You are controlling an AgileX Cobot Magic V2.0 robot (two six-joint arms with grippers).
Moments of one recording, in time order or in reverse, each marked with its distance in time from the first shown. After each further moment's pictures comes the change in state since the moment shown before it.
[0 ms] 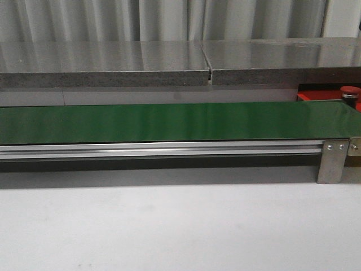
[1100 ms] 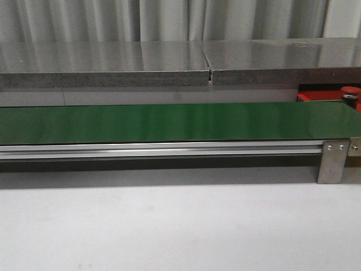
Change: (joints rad) left arm 0.000 0.000 0.000 0.000 0.000 0.000; right arm 0.054 -1.340 1.210 -0.016 -0.416 -0.003
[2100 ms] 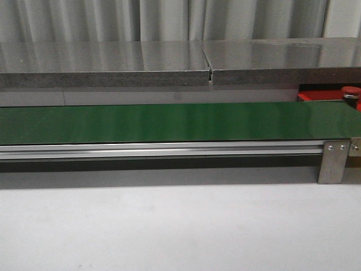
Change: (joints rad) left arm 0.249 0.493 -0.263 -0.002 0.041 -0.088; right arm 0.000 -0.235 0.110 0.000 0.020 -0.002
